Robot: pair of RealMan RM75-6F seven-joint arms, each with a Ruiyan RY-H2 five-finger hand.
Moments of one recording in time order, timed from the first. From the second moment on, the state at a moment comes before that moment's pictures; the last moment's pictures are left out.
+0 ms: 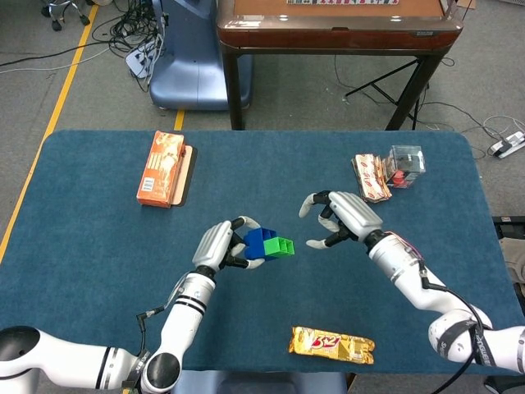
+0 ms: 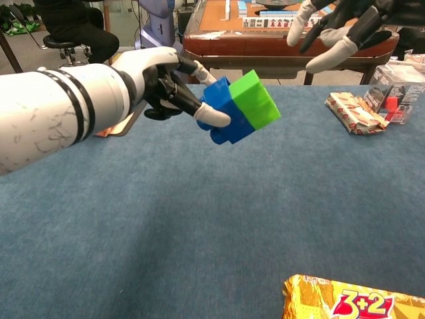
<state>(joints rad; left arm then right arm) -0.89 -1.74 -0.46 -1.92 0.55 1.31 0.41 0.75 -1.00 0.35 -1.94 -0.99 0.70 0.19</state>
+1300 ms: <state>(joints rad) -0.88 -1.75 -0.48 -1.88 0.53 1.30 0.38 1.01 -1.09 0.24 -1.95 -0.61 0.73 -0.01</state>
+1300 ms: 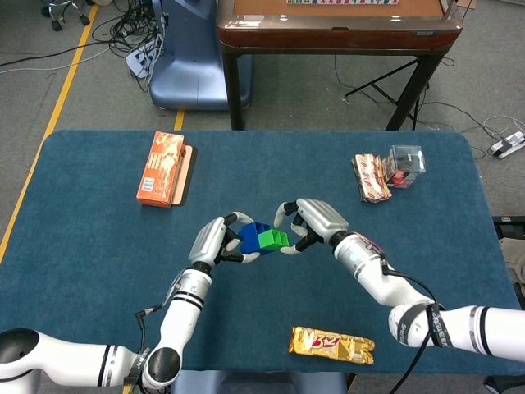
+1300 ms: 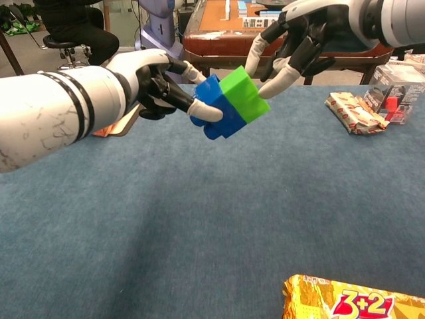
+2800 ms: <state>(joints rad) -0.86 -1.74 -0.47 -1.87 0.53 1.27 0.33 1.00 -1.14 0.24 -1.89 -0.63 0.68 0.06</state>
